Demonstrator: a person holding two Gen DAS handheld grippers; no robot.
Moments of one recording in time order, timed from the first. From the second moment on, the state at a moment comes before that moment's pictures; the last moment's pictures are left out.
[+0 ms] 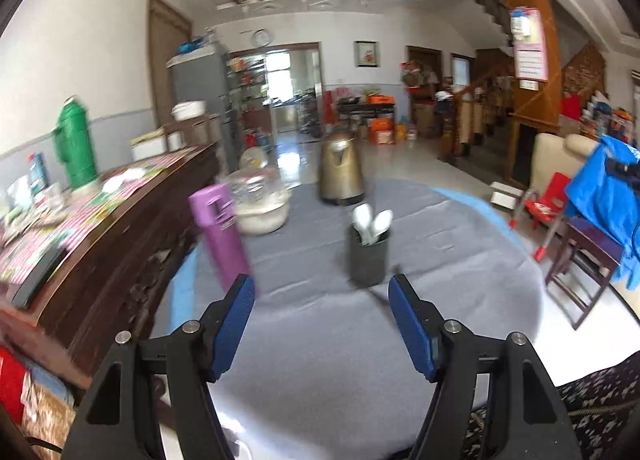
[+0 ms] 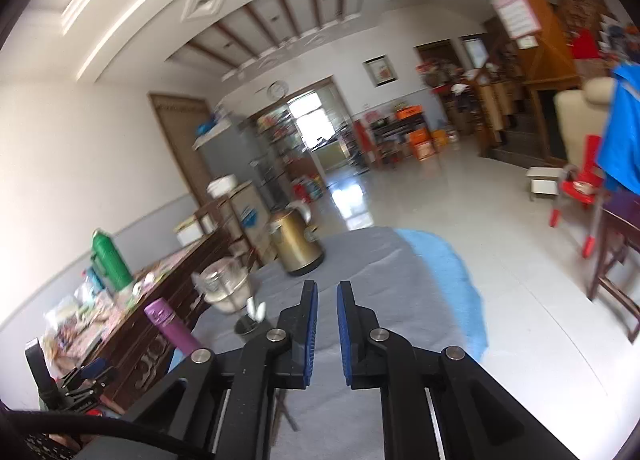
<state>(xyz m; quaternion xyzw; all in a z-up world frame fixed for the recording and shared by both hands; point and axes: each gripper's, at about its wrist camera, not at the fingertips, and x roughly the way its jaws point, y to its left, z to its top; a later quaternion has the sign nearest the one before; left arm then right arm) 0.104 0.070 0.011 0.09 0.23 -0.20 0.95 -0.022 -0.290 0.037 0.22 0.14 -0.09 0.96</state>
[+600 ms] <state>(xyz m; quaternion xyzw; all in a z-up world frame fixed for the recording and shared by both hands) 0.092 0.237 -0.012 -0.05 0.29 0.06 0.95 0.165 -0.112 0.032 0.15 0.22 0.20 0.94</state>
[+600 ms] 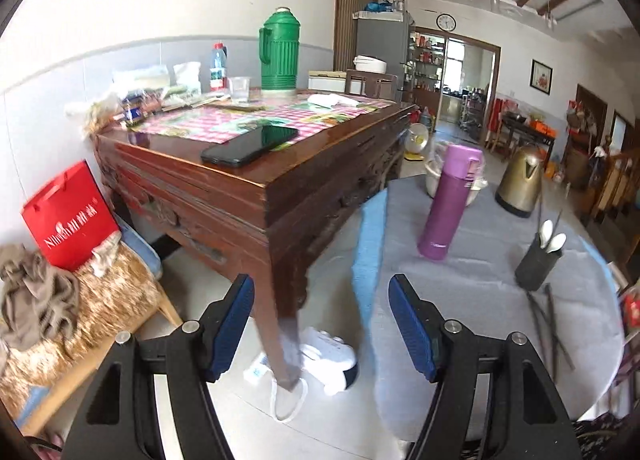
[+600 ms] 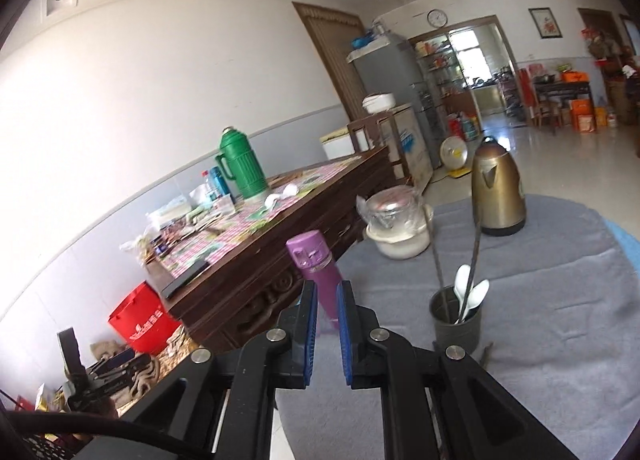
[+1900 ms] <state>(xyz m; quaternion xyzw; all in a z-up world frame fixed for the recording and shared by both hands) 0.281 -0.087 -0.155 0.00 0.54 -0.25 0.80 0.208 -0.265 -0.146 0.29 0.41 0.03 0.87</state>
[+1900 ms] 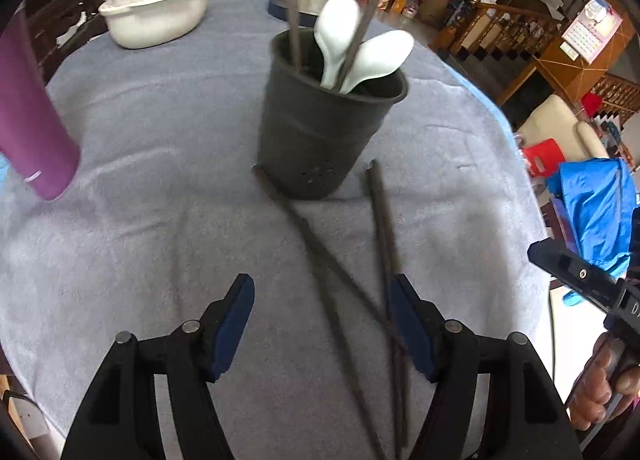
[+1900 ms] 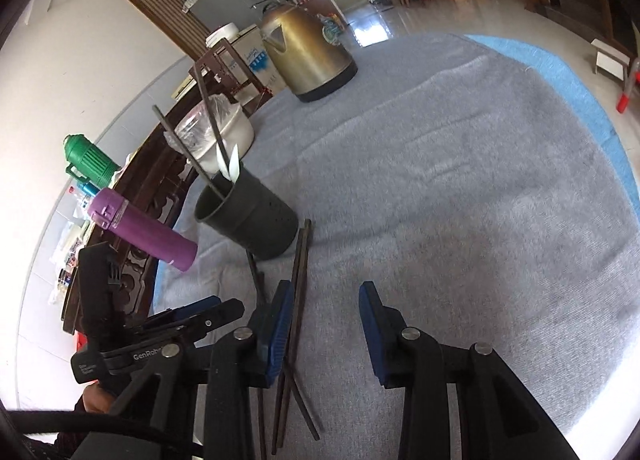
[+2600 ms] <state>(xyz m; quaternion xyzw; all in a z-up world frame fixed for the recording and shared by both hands) 0.279 -0.106 -0.179 0.04 0.57 -0.26 0.78 0.180 -0.251 -0.146 0.30 0.41 0.04 0.86</state>
